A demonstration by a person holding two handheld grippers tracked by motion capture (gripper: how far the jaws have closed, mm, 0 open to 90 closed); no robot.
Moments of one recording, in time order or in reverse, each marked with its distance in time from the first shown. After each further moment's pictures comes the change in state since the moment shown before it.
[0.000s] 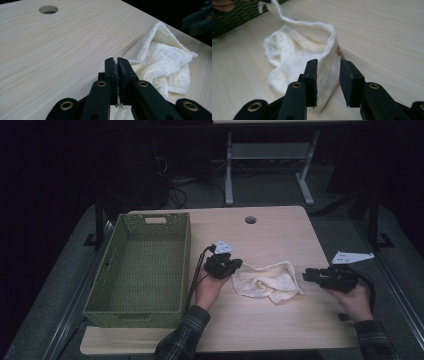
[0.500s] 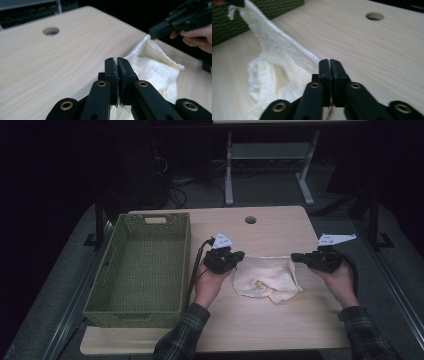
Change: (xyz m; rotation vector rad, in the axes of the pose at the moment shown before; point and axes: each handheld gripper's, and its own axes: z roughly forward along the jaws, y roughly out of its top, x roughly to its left) left arm -0.007 0.019 -0.014 -0.066 -0.006 0.018; right arm -0.019 0.048 0.040 -0.028 0.004 -0.051
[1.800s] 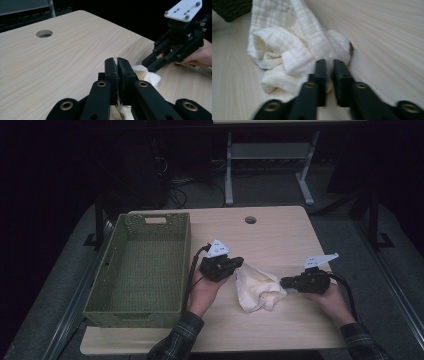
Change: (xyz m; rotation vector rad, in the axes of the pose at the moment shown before) left arm -0.011 -0.007 -0.025 -0.054 -0.047 0.037; right arm 0.039 -0.041 0.024 0.125 0.161 -0.011
